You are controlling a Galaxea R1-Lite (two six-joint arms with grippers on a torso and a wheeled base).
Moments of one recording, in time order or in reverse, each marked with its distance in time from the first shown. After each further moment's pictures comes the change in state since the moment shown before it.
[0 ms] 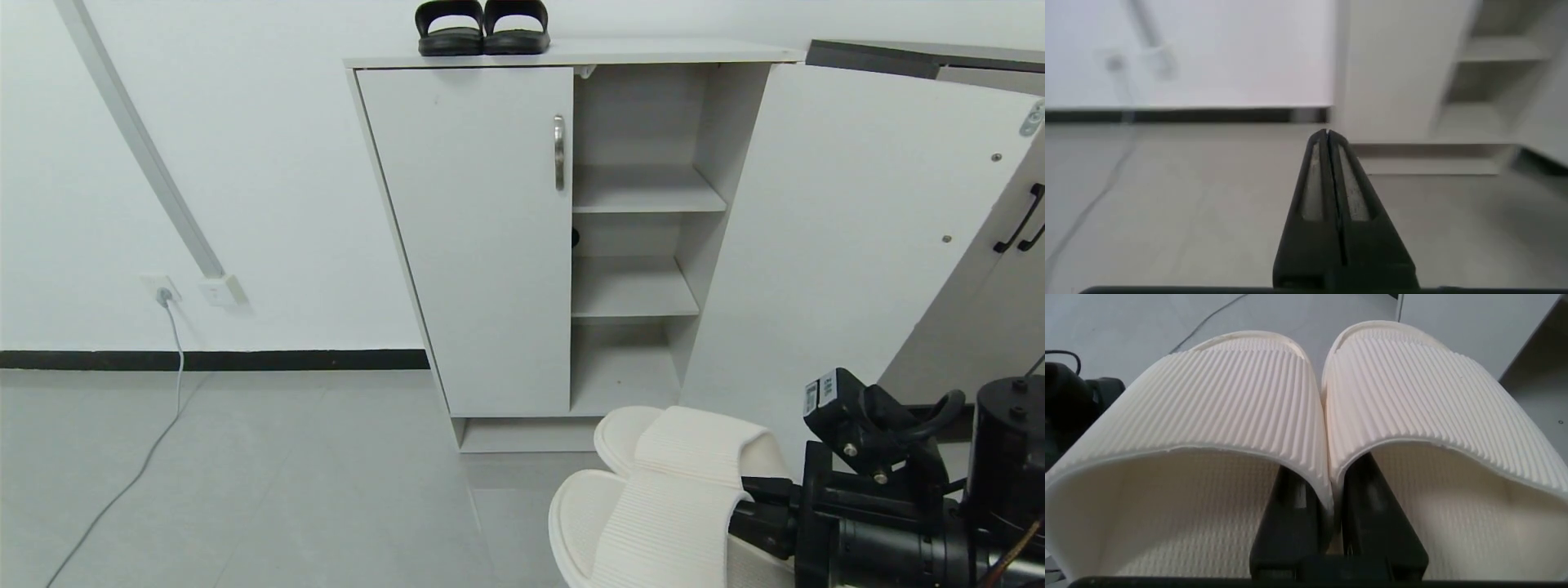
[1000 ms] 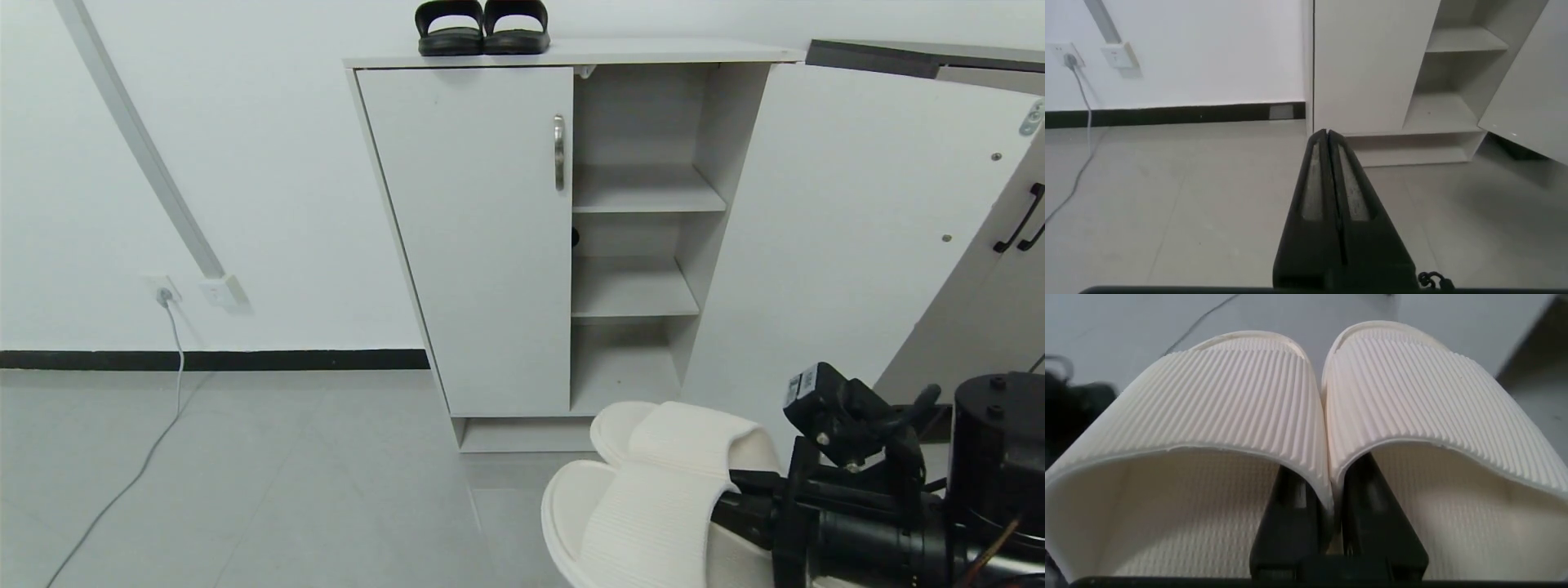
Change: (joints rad) left arm -0.006 -0.028 0.061 -0.047 -0.085 -0.022; right arm 0.027 0.034 -0.035 0.001 -0.086 0.027
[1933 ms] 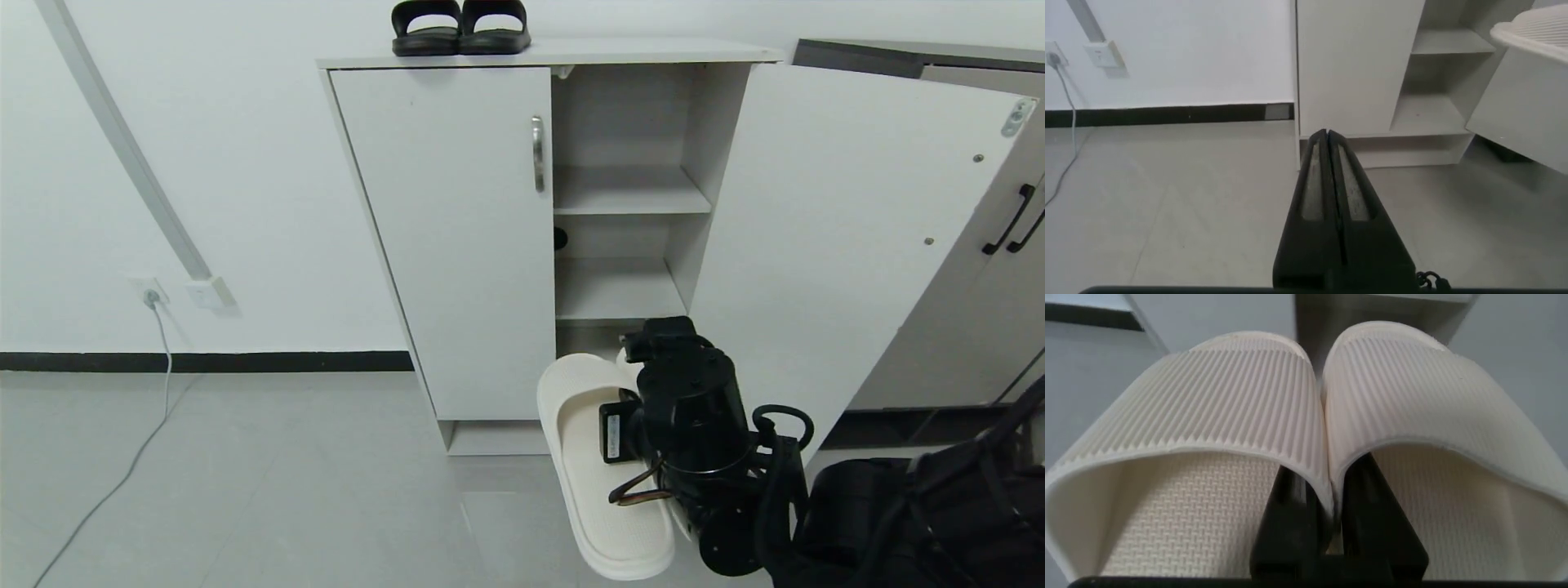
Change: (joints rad) left arm 0.000 0.001 0.000 0.000 -0.003 -0.011; right arm 0.145 0.451 -0.465 0.088 -0.898 0.271
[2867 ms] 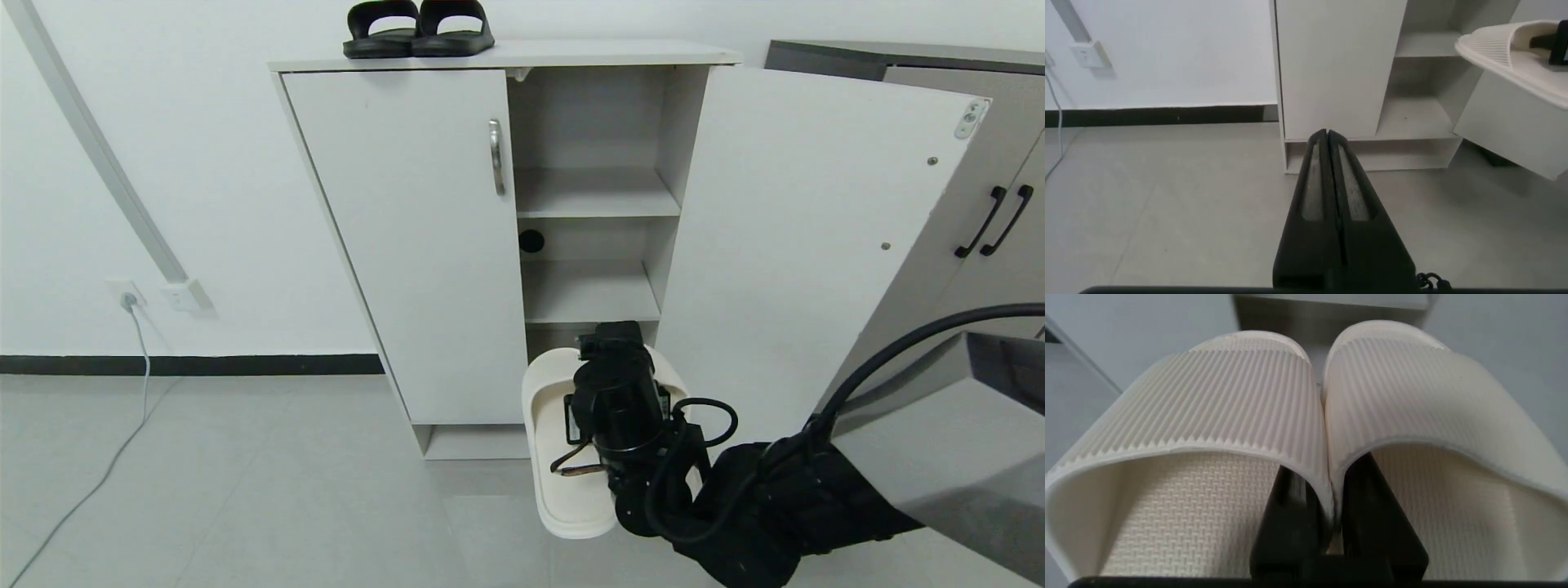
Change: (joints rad) left arm 0.000 0.000 0.000 0.000 0.007 -0.004; right arm -0.020 0.214 -0.203 -0.032 -0.062 -0.034
